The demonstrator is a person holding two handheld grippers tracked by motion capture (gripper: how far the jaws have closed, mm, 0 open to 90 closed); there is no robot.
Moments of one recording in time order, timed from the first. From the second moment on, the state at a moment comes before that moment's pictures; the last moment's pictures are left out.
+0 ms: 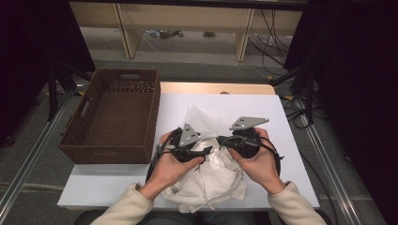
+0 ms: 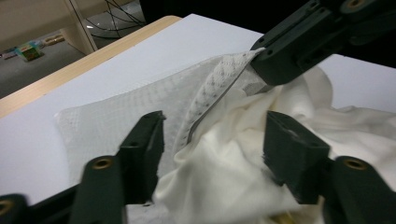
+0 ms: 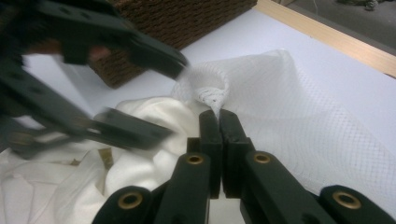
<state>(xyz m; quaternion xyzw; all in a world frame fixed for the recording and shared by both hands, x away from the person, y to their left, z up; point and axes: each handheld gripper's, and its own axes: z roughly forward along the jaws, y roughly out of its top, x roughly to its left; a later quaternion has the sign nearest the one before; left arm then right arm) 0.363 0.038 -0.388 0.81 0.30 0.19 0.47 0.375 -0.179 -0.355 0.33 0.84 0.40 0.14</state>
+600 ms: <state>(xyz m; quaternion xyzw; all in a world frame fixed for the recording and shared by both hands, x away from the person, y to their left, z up) 0.372 0.026 -0.423 0.84 0.32 0.10 0.43 0.376 -0.170 -0.367 0.32 0.85 0.40 0.14</state>
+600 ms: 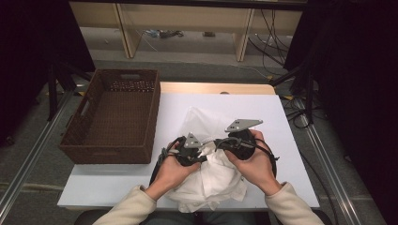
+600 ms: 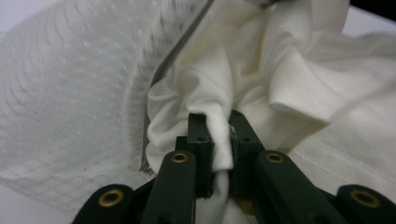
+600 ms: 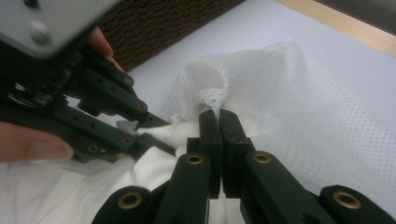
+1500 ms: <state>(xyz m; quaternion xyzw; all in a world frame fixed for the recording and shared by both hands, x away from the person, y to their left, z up) 0.352 0.029 -0.393 0.83 0.30 0.15 0.45 0.376 -0.184 -0.354 0.34 0.84 0.40 0.14</state>
